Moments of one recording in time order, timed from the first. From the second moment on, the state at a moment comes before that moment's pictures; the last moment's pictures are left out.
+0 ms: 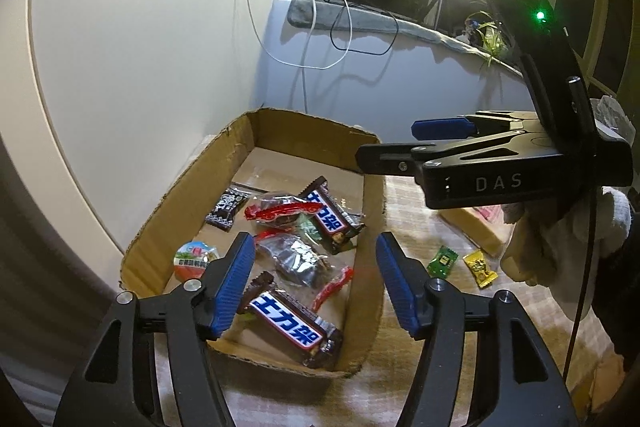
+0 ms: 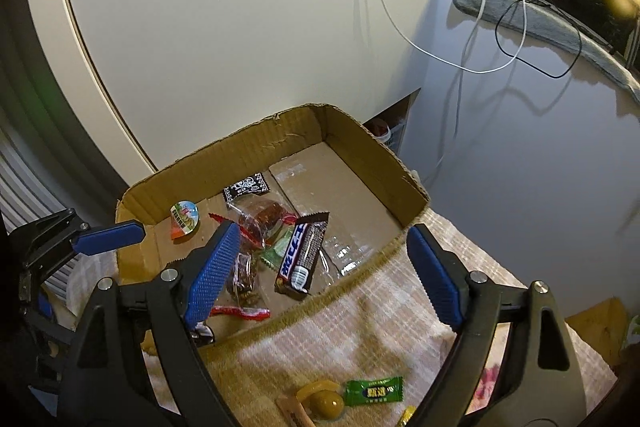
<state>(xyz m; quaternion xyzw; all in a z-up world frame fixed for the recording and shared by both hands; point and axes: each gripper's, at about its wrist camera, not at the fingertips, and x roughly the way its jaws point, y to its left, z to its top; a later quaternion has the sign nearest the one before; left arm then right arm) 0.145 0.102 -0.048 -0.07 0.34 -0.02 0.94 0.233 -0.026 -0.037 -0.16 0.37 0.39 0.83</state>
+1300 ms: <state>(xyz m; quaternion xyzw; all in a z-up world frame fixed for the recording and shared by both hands) 0.136 -0.020 -0.102 0.02 0.42 -0.13 0.90 0.179 -0.196 -0.107 -0.07 0.45 0.35 0.82</state>
